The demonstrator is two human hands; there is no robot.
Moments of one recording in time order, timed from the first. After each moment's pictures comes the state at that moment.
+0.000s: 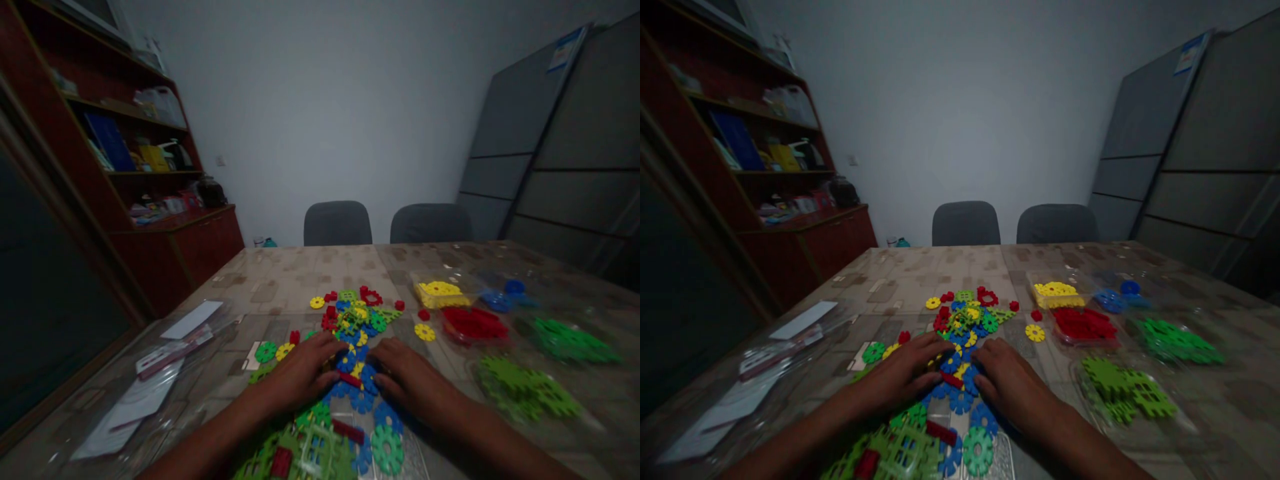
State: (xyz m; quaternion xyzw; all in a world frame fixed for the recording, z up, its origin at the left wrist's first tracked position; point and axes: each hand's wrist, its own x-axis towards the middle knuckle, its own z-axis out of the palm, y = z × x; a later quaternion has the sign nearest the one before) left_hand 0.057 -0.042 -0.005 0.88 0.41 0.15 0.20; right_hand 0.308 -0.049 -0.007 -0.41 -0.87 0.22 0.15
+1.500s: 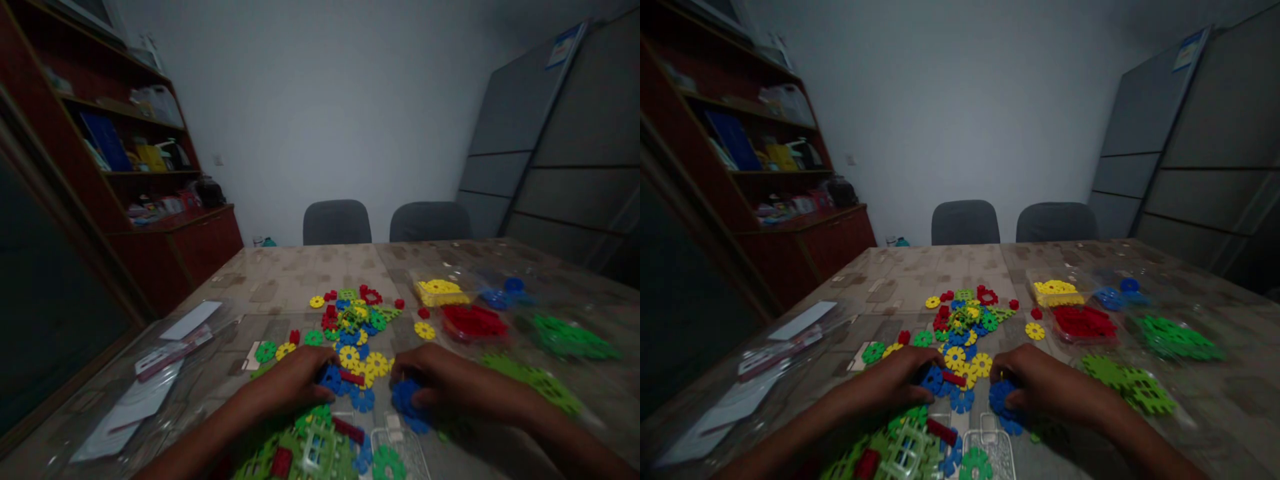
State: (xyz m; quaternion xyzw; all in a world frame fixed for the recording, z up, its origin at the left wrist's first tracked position) left_hand 0.051 -0.042 0.003 0.83 0.49 0.04 0.28; right_hand 0.343 -0.049 0.037 -0.44 -0.83 0.34 0.03
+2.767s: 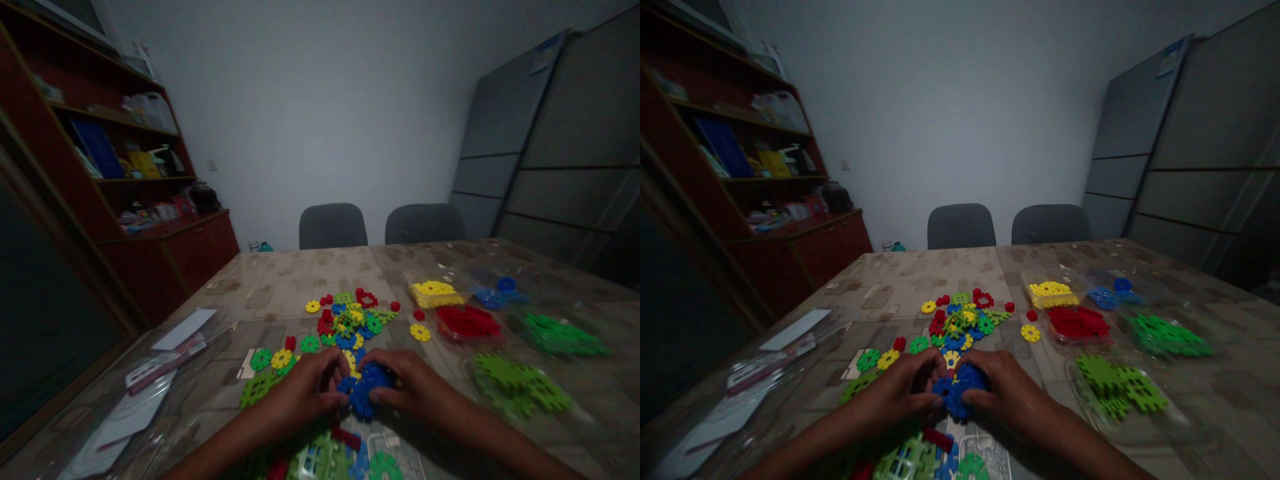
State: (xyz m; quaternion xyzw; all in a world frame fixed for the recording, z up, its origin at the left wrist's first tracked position) left_hand 0.077 -0.058 0.001 0.74 0.42 0.24 0.48; right_hand 0.306 -0.056 0.007 -0.38 -0.82 0.36 0.24
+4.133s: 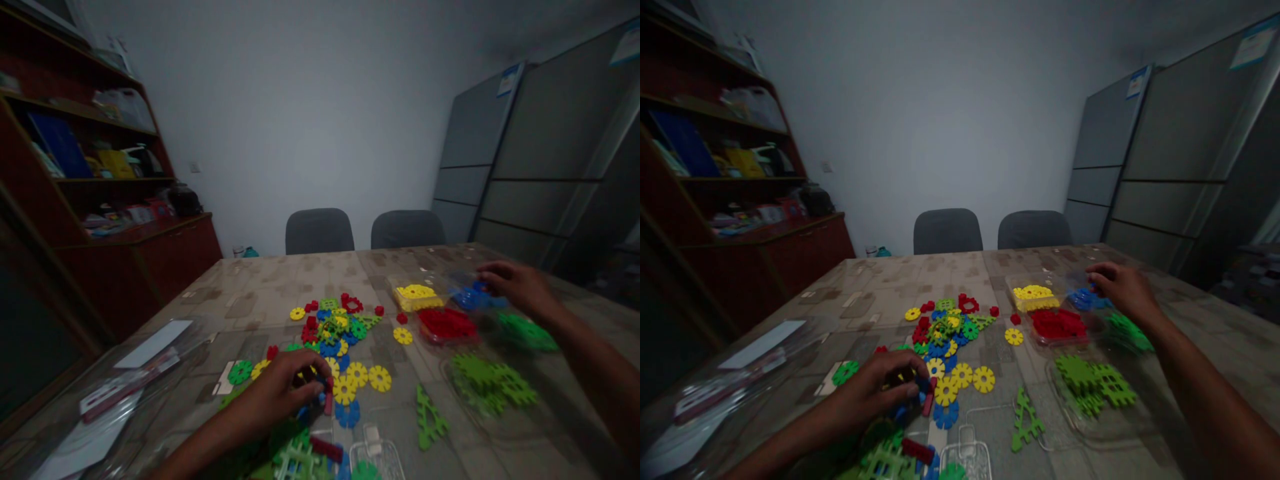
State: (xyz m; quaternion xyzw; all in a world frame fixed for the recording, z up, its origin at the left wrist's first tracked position) left_hand 0.065 -0.049 0.017 0.81 0.40 0.21 0.39; right_hand 0.528 0.027 0.064 -0.61 -0.66 0.08 0.43
